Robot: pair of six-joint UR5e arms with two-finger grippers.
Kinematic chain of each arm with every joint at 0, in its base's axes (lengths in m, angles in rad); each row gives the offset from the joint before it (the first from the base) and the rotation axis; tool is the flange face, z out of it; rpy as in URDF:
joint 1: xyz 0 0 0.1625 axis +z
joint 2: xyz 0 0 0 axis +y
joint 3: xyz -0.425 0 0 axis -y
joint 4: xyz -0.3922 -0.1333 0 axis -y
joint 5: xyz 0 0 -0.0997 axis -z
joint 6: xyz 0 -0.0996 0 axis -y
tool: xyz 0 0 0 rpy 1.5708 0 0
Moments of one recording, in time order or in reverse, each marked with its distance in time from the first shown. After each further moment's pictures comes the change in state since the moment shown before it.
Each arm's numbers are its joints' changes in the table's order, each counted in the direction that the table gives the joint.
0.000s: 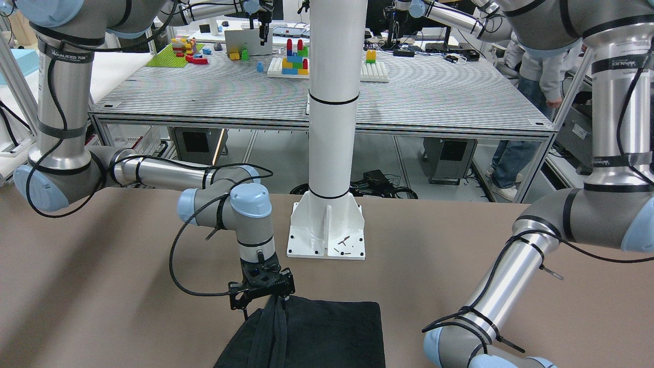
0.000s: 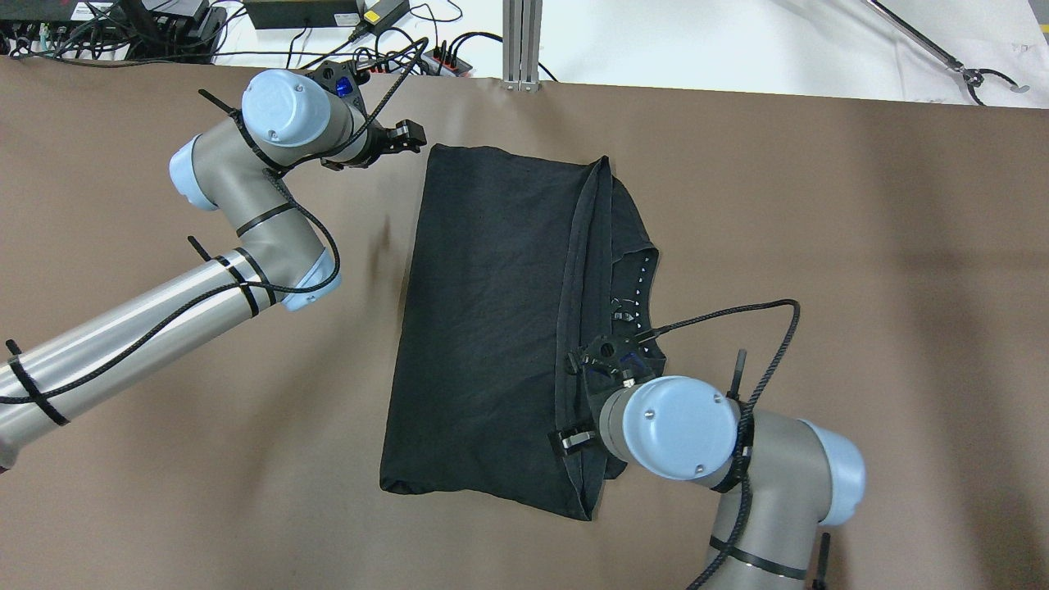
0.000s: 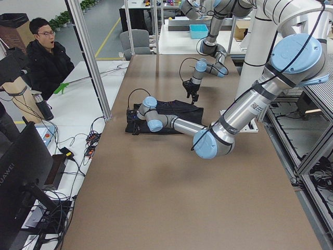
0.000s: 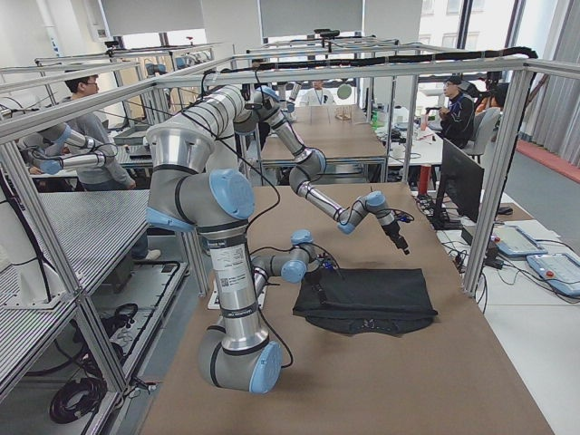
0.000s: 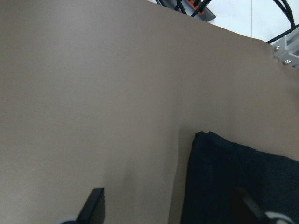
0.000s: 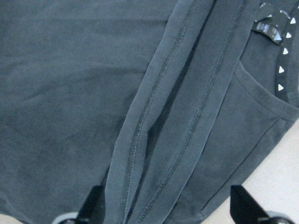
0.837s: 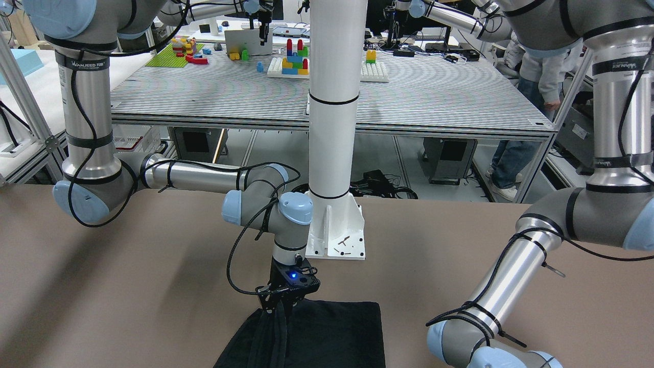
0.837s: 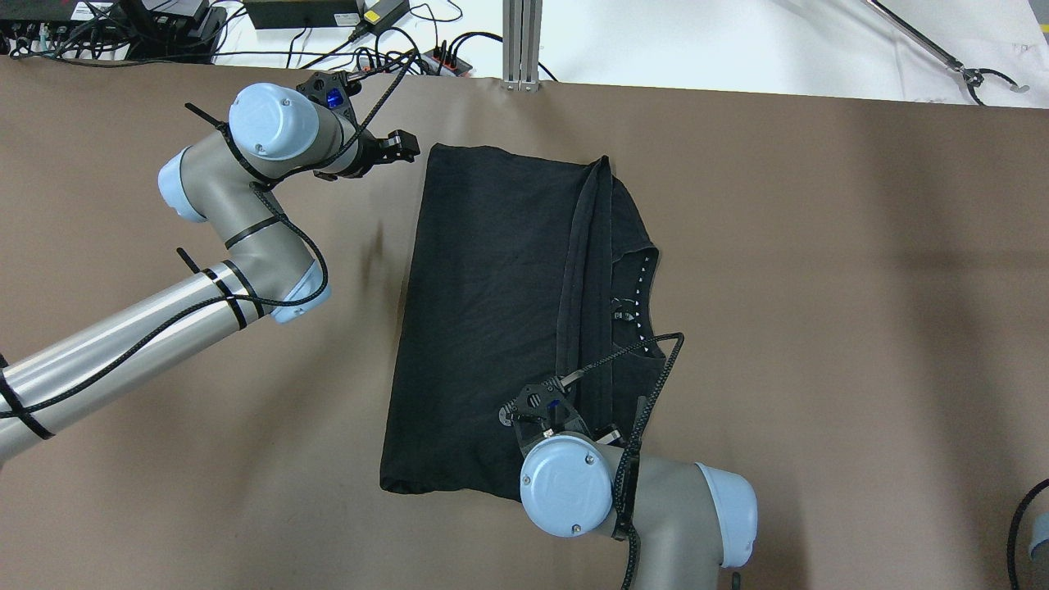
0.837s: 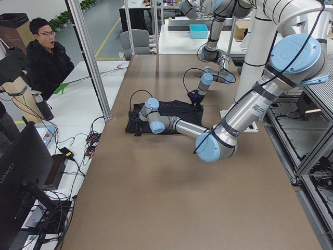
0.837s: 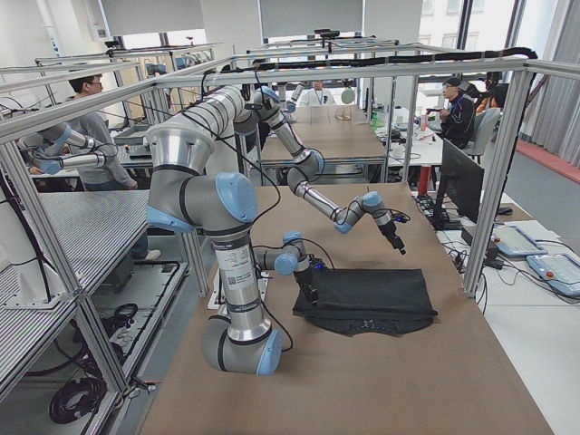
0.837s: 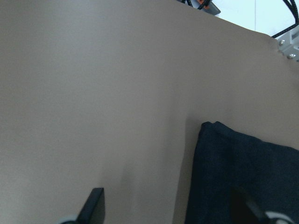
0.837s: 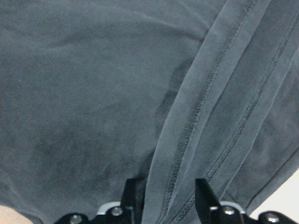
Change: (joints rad) left arm 0.009 -0.041 -0.049 0.001 0.003 -0.018; right arm -0.117 -0.131 -0.125 -0.168 -0.151 -0.072
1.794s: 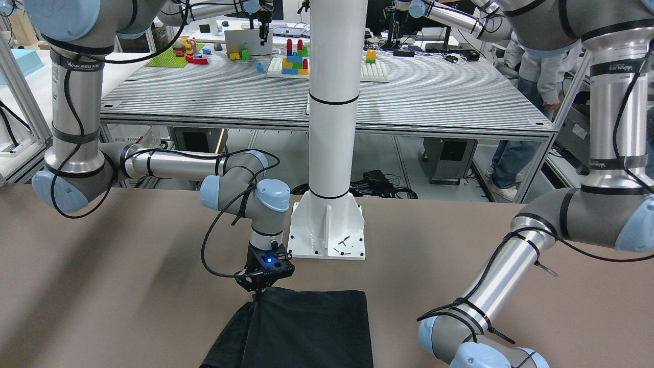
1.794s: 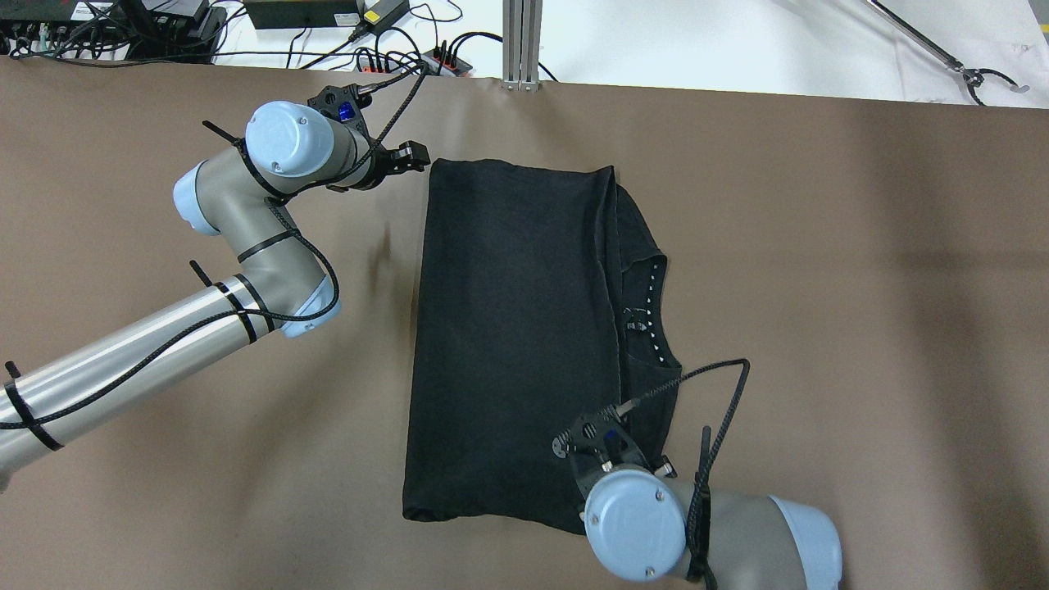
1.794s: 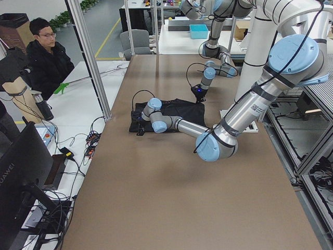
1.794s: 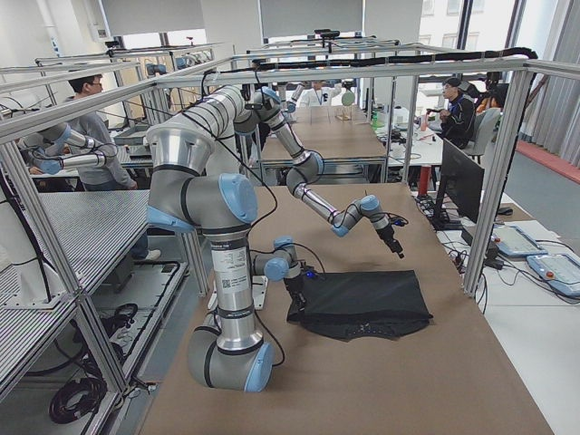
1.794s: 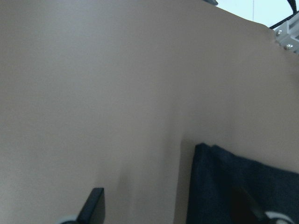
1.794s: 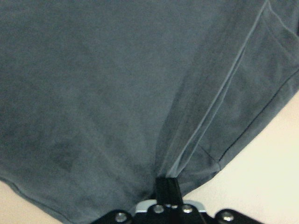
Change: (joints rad) left arm 0.031 0.004 -0.001 -0.001 0.034 -0.037; right arm -0.036 0.151 0.167 -0.068 0.010 0.032
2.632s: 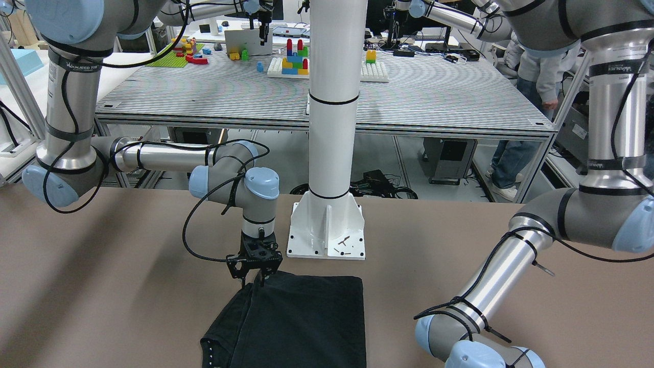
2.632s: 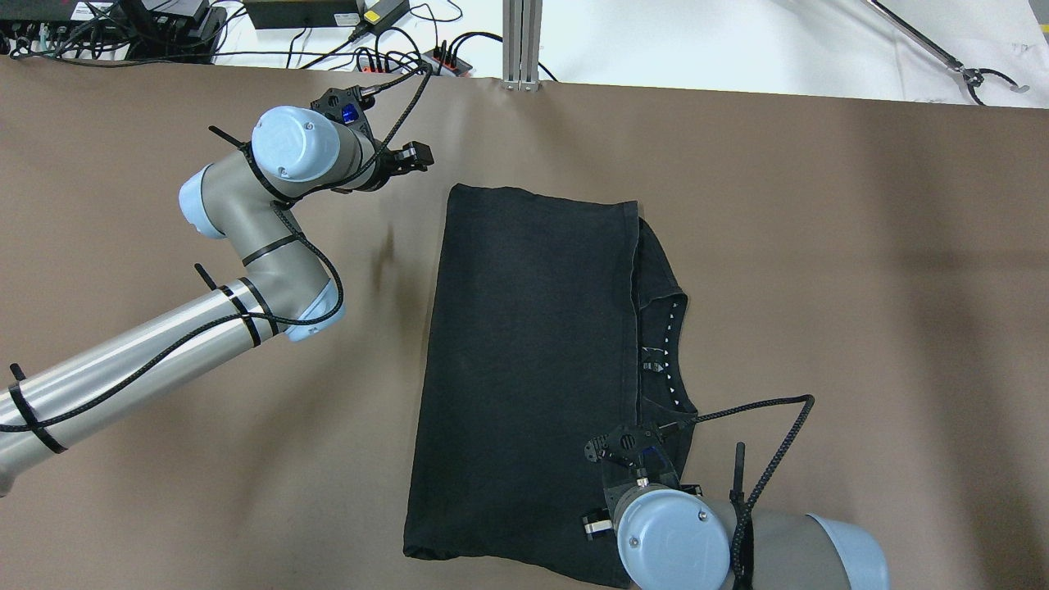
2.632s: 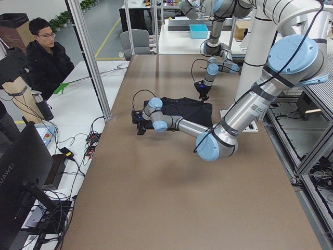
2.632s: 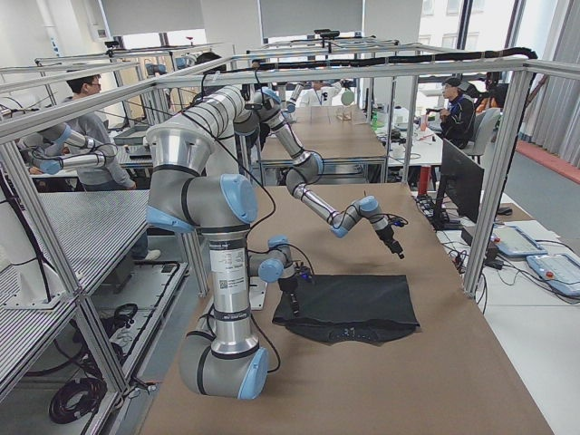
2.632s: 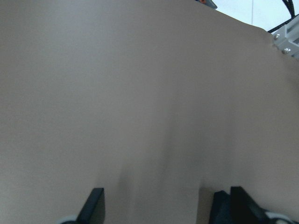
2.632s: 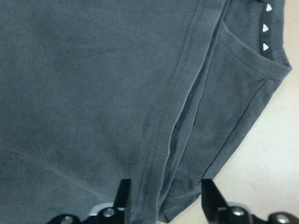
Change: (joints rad) left arm 0.008 0.004 0.000 0.000 0.023 -0.022; right arm -0.017 0.067 0.089 0.016 0.028 0.244
